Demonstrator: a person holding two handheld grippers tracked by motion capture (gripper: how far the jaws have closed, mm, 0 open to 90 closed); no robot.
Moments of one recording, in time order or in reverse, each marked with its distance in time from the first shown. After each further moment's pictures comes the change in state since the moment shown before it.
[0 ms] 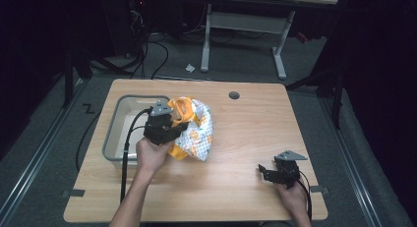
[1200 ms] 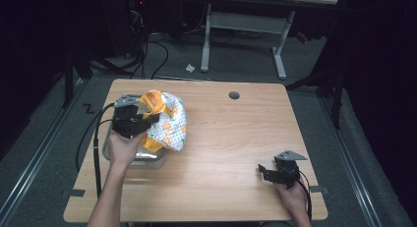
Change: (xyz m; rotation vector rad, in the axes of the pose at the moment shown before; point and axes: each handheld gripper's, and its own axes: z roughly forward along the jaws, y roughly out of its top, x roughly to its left) left arm 0.066 -0.007 -0.041 -0.031 0.074 -0.094; right arm 0.000 0.000 0.000 0.001 -0.002 0.002
